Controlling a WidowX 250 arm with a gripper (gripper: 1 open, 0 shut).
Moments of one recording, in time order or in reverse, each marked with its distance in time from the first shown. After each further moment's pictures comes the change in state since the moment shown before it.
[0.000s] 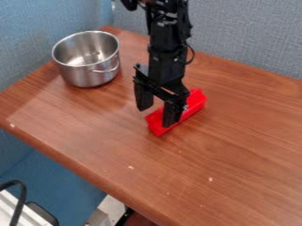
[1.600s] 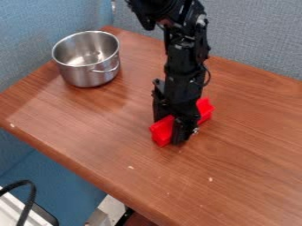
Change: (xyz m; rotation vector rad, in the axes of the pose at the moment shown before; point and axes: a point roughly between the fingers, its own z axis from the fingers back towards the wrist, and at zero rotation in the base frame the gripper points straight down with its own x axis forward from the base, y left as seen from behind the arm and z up) arm 0.003 -0.026 -0.021 0.012 0.003 -0.194
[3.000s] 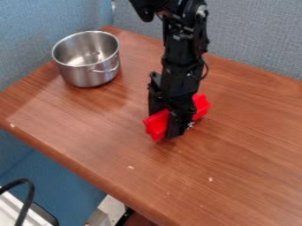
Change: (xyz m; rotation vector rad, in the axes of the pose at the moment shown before) arm -0.007 0.007 0.012 0.024 0.029 0.009
